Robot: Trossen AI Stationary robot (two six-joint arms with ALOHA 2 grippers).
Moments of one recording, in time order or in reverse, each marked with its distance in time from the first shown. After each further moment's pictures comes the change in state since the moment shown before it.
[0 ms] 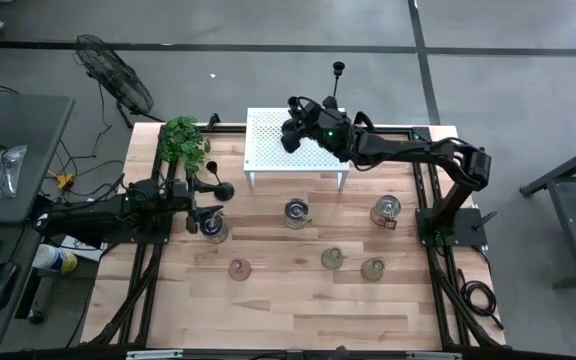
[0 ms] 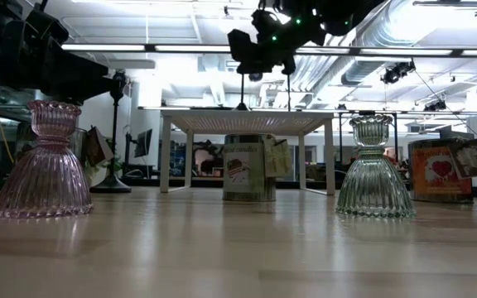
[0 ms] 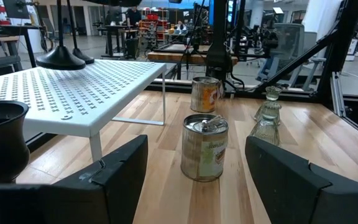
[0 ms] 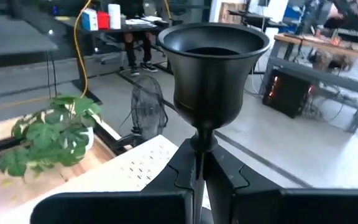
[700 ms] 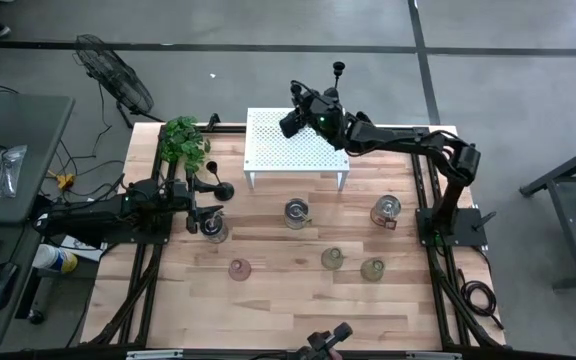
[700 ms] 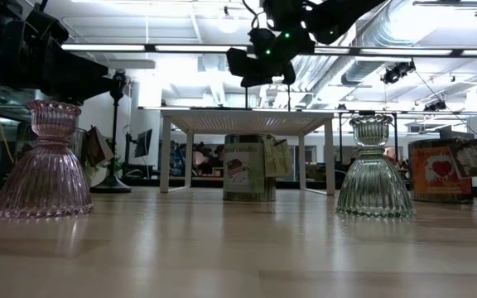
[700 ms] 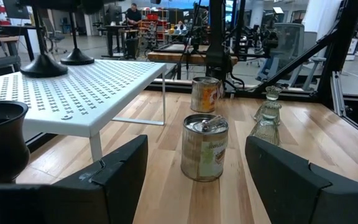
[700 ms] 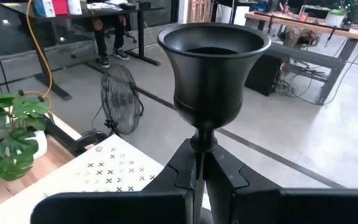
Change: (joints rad) left arm 0.000 0.000 0.000 0.000 0.000 0.000; right arm -0.092 0.087 0.120 -0.107 0.040 0.052
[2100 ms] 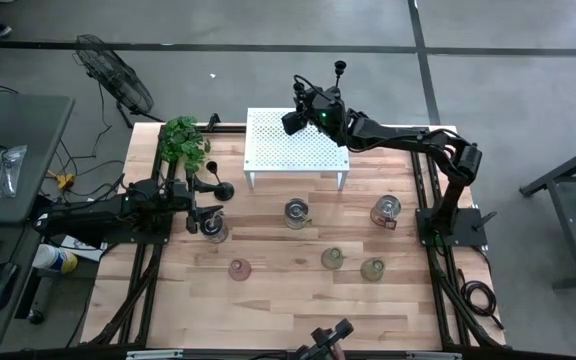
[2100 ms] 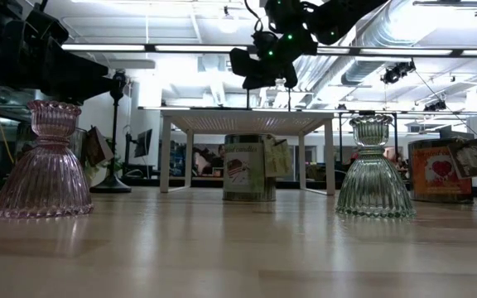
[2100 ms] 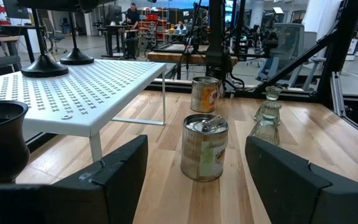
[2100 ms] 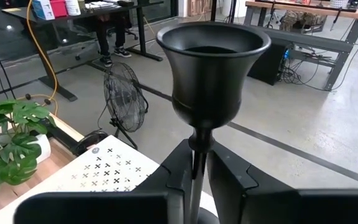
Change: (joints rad) left arm 0.000 0.000 0.000 0.000 0.000 0.000; right arm -0.026 -0.003 0.002 -0.036 -0.045 0.069
